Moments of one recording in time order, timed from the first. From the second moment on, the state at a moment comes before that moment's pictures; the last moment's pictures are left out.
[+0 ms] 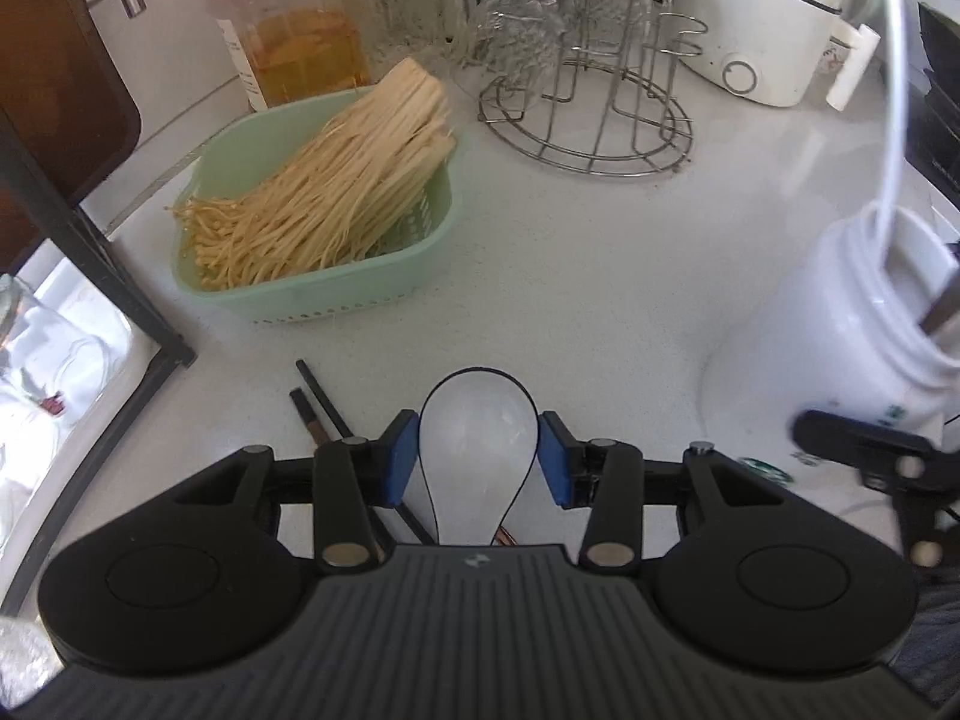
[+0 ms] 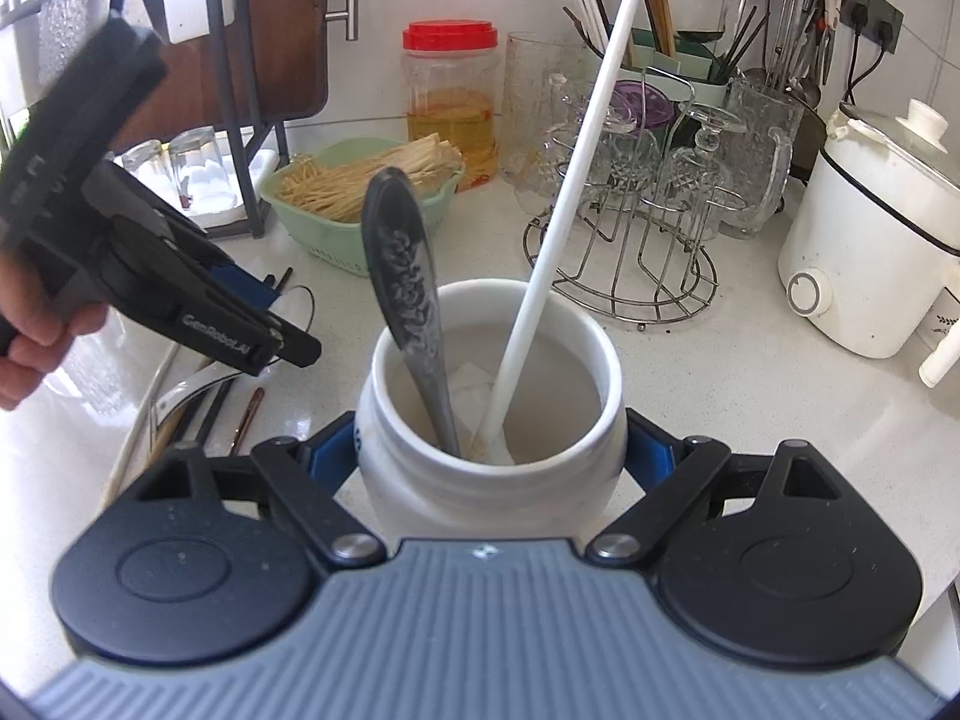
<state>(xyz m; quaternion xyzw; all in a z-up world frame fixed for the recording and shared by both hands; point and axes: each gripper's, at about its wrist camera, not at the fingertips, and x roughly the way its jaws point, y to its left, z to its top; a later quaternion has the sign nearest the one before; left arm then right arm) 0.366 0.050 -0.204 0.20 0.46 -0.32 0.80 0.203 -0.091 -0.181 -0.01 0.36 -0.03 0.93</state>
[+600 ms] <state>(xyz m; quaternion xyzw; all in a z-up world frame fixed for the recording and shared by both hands) 0.317 0.050 -0.136 0.16 0.44 -0.27 0.84 0.209 -0.088 -0.181 -0.03 0.36 0.02 0.93</state>
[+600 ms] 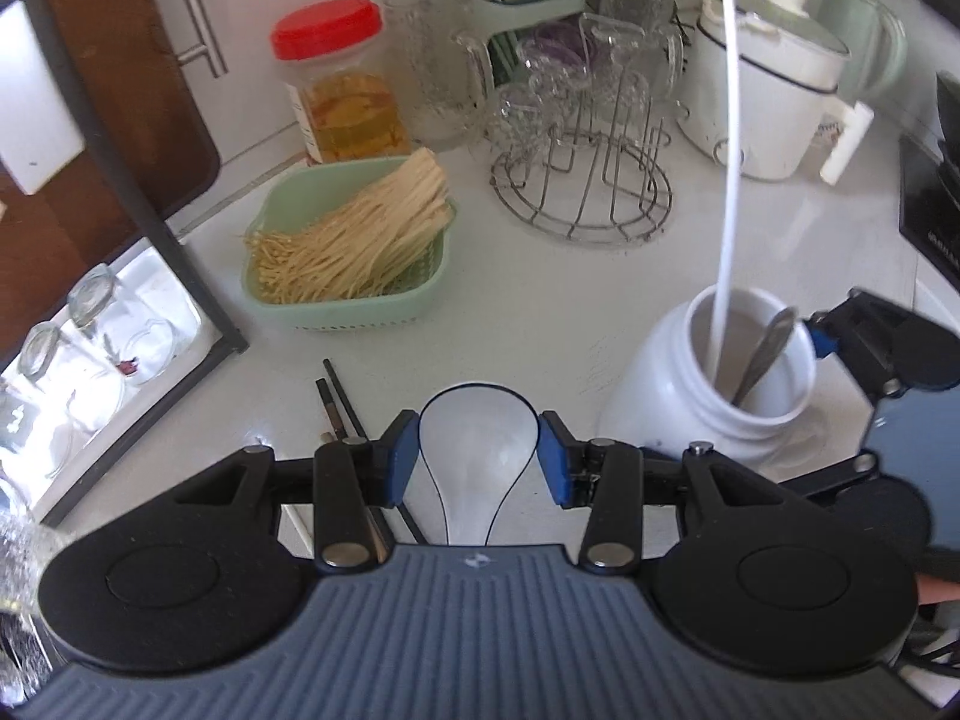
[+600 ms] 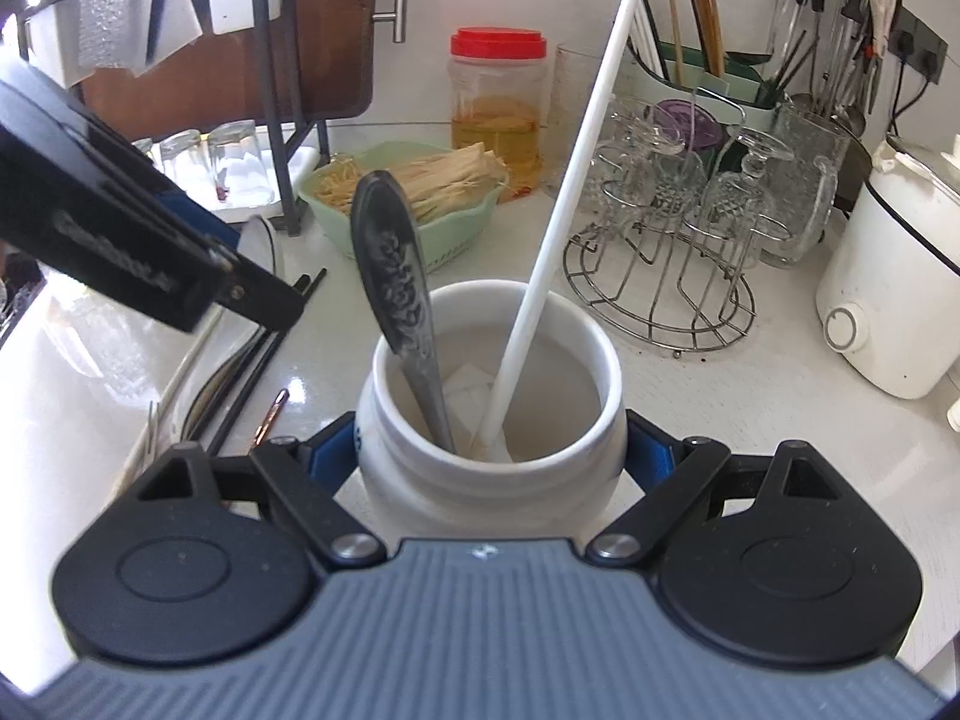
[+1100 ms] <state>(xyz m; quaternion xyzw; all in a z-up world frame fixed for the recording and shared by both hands) 0.308 0.061 -0.088 0.11 0.42 -0.25 0.87 0.212 -0.090 -0.182 -0.04 0.35 0.04 0.94</state>
